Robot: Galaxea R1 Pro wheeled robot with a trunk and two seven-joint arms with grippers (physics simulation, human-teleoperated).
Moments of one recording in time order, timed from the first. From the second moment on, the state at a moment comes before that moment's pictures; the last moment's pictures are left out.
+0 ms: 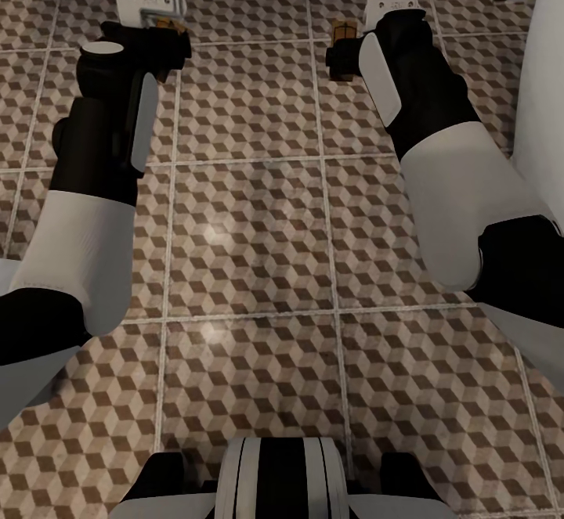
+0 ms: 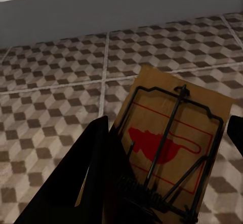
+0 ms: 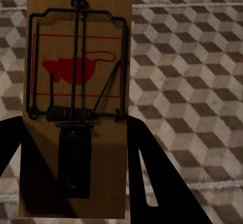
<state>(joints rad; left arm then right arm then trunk) -1.60 -0.06 -0.11 -1.10 -0.08 0.59 0.18 -1.84 0.17 0.11 -0.67 -0.13 0.65 -0.27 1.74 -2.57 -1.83</state>
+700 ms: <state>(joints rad) -1.60 -0.05 -0.11 -1.06 -0.07 0.41 0.23 -1.84 0.17 0.12 -0.67 -0.12 0.65 -0.27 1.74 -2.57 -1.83</state>
